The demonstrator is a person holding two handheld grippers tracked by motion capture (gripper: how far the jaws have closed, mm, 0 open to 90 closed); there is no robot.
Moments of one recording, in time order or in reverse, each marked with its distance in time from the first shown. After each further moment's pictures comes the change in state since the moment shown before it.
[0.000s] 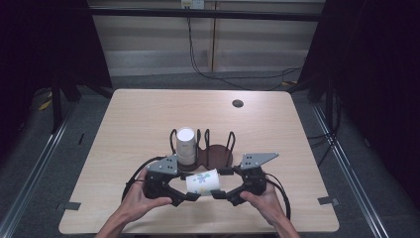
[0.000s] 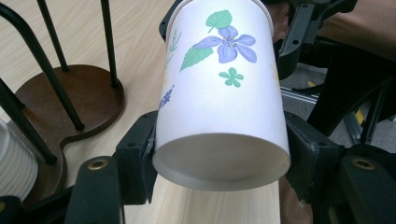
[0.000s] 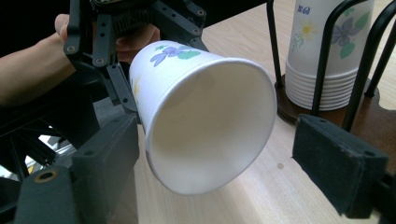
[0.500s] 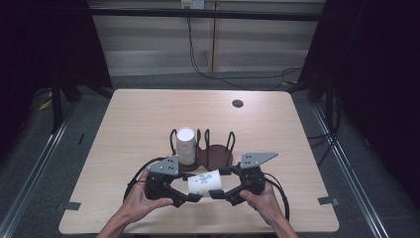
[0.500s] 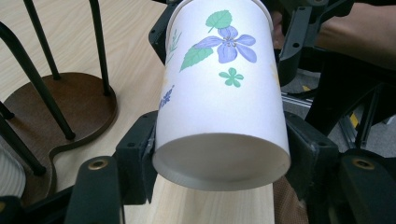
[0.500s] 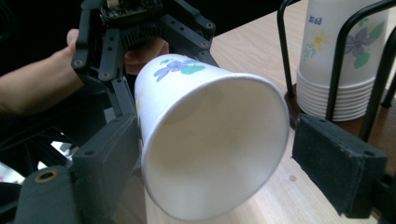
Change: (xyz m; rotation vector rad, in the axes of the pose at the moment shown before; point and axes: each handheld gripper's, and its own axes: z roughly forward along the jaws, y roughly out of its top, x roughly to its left) left arm -0.002 0.001 0.003 -0.022 -0.018 -0.002; right arm 0.000 0.001 0.003 -0.037 0.043 0.014
